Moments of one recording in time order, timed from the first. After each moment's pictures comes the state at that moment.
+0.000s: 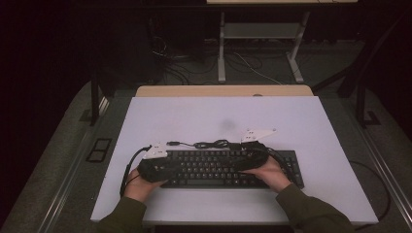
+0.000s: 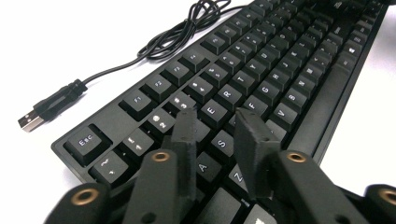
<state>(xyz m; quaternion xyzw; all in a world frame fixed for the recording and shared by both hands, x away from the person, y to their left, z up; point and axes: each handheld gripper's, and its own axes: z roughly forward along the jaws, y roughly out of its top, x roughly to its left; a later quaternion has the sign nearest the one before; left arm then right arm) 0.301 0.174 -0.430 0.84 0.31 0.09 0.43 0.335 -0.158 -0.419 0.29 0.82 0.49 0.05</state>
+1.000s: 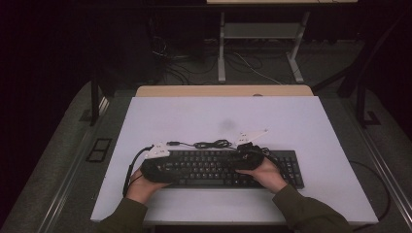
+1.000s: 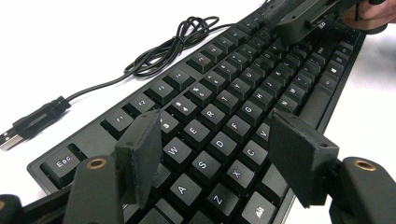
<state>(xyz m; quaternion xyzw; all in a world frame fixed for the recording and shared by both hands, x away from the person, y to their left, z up) 0.299 0.165 -0.427 0.83 0.31 0.08 0.45 0.335 -0.145 -0.424 0.27 0.85 0.46 0.02</state>
